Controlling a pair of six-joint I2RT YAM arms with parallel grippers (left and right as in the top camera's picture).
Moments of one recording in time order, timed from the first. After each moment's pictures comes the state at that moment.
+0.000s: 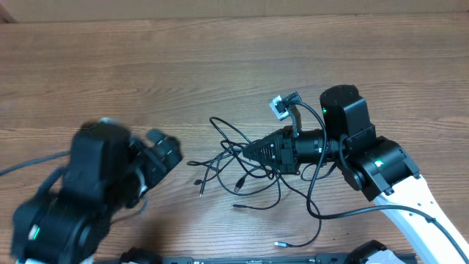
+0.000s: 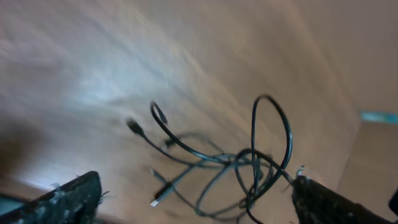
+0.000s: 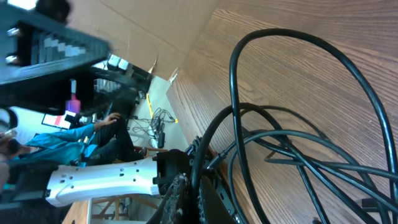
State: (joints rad) left arm -0.31 1.02 1.50 -1.42 0.08 -1.07; right arm 0.47 1.17 1.09 -0.57 -0.94 0.41
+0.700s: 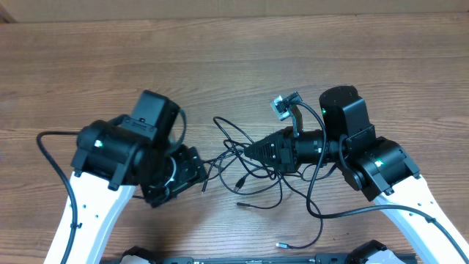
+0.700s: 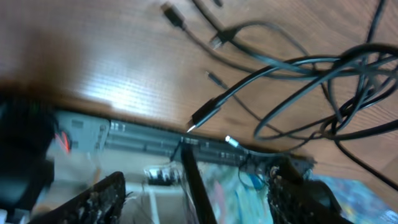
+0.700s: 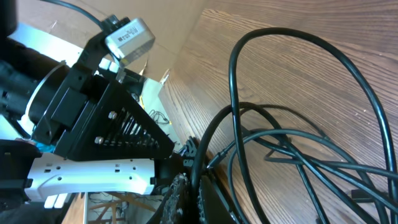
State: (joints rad) left arm -0.40 1.27 1.50 -1.64 0.28 -0.86; right arm 0.47 1.17 1.09 -0.59 -0.90 0.42
